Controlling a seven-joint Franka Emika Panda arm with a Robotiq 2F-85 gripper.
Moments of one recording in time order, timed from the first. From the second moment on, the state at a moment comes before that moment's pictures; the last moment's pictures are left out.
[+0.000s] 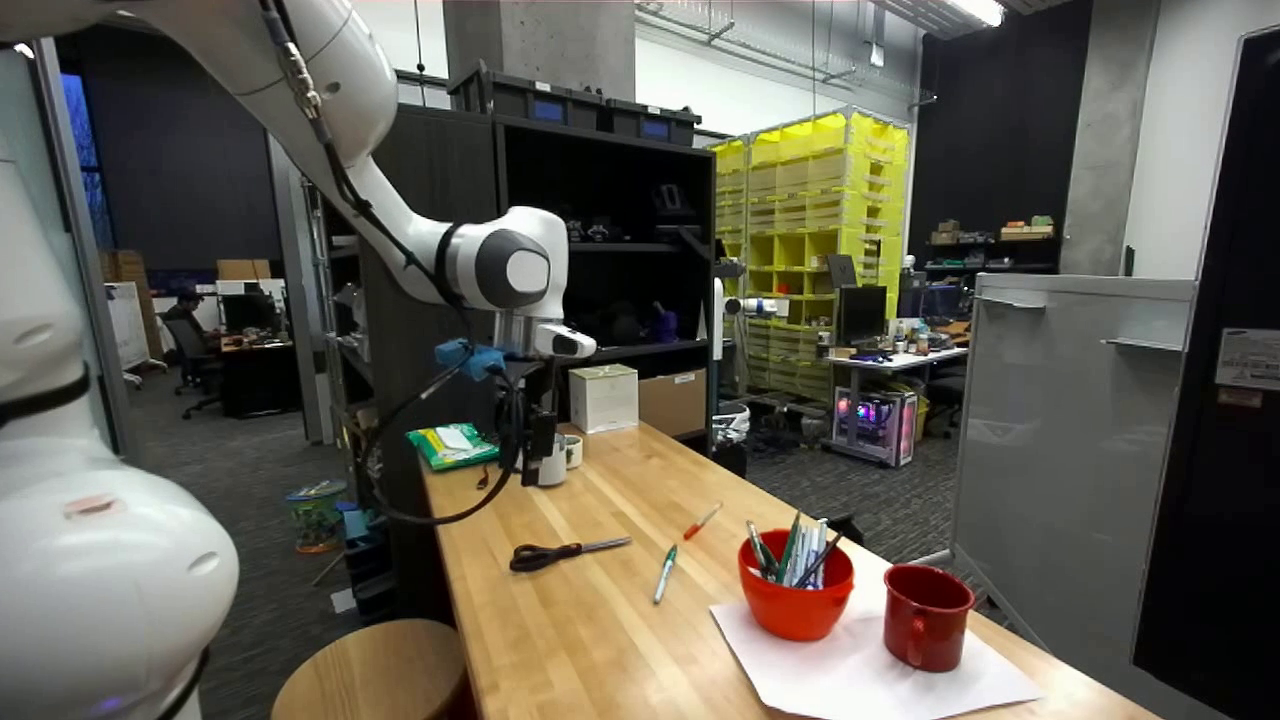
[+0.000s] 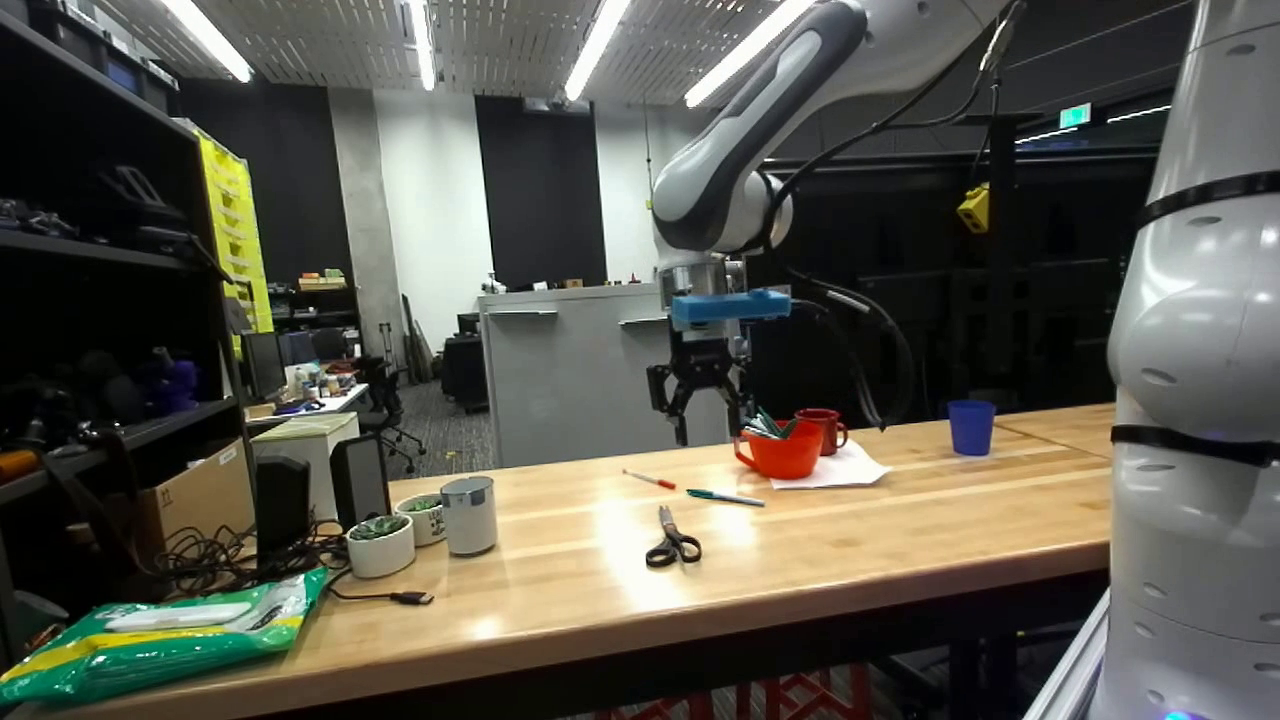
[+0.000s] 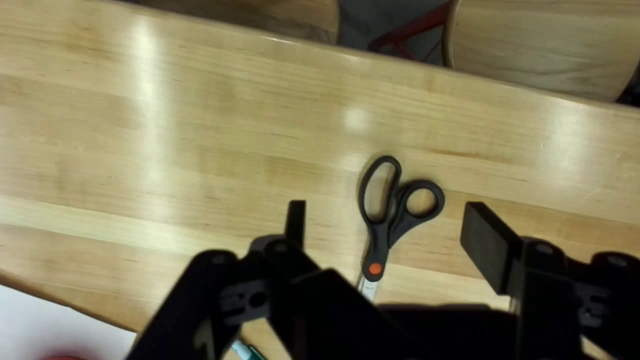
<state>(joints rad) 0.10 -0.18 0.05 -2.40 0.08 2.12 0.45</state>
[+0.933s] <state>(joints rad) -0.08 -0.16 -0.03 -2.25 -0.01 1.97 0.40</state>
